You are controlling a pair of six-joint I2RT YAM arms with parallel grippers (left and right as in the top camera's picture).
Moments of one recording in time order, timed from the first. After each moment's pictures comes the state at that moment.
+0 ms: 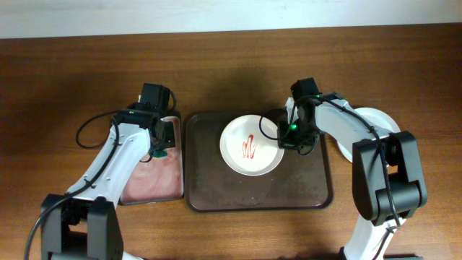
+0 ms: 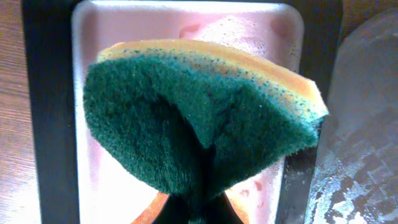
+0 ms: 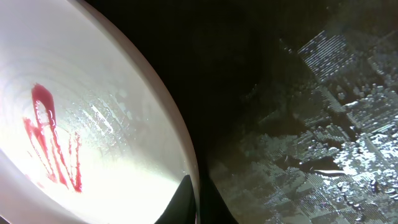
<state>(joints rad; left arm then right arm) -0.18 1.67 1.16 -0.80 -0.21 -0.27 0.20 1.97 1.26 -0.79 -0.32 0.24</state>
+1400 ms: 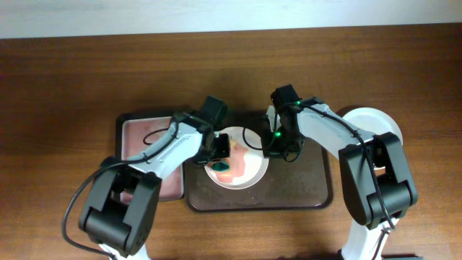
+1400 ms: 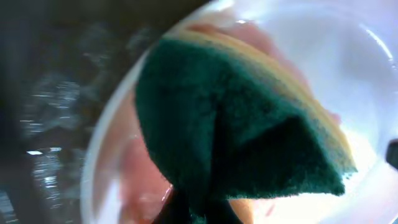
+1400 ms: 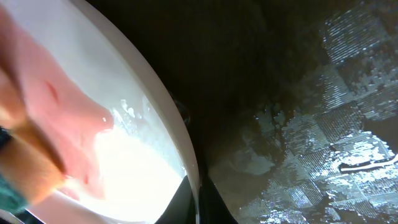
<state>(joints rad) -0.47 1.89 1.19 -0.69 0.16 -0.52 0.32 1.98 1.26 -0.82 -0.37 0.25</state>
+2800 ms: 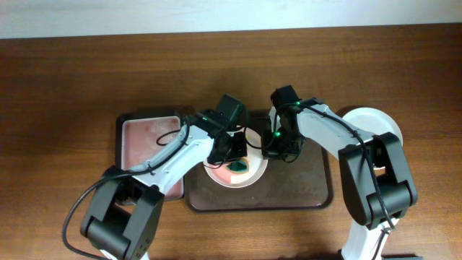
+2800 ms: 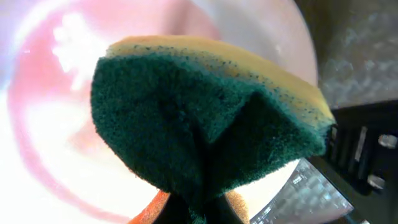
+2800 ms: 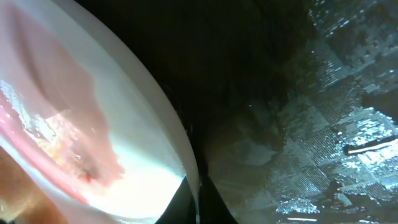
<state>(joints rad) -0.58 1.85 1.25 -0.71 0.20 -0.69 0.32 1.98 1.25 -0.82 -0.39 0.36</state>
